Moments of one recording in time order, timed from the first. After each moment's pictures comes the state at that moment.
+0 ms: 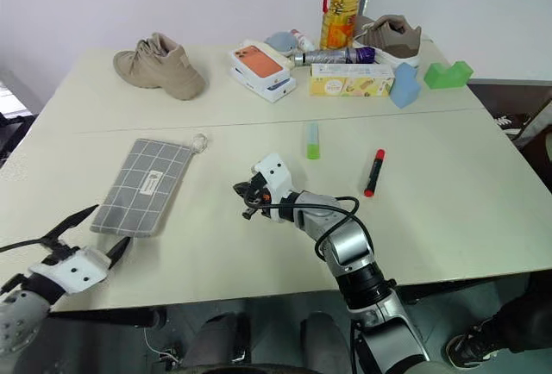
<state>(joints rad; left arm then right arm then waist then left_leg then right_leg) 0.39 0.63 0.34 -0.03 0.37 -0.54 -0.28 -0.42 -0.11 0.27 -0.06 0.22 0.62 0.60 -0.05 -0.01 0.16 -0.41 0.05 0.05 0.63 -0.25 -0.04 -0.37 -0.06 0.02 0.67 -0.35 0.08</state>
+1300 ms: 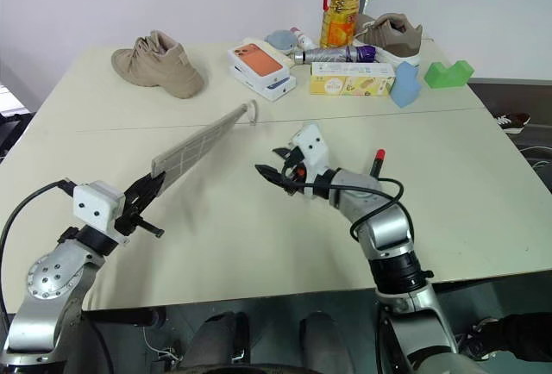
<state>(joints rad) 0.16 0.48 0.21 -0.44 -0.31 0.08 -0.47 -0.50 -0.31 0.11 -0.13 0.30 0.59 0.66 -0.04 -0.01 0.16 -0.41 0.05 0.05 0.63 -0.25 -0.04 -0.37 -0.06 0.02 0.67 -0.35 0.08</state>
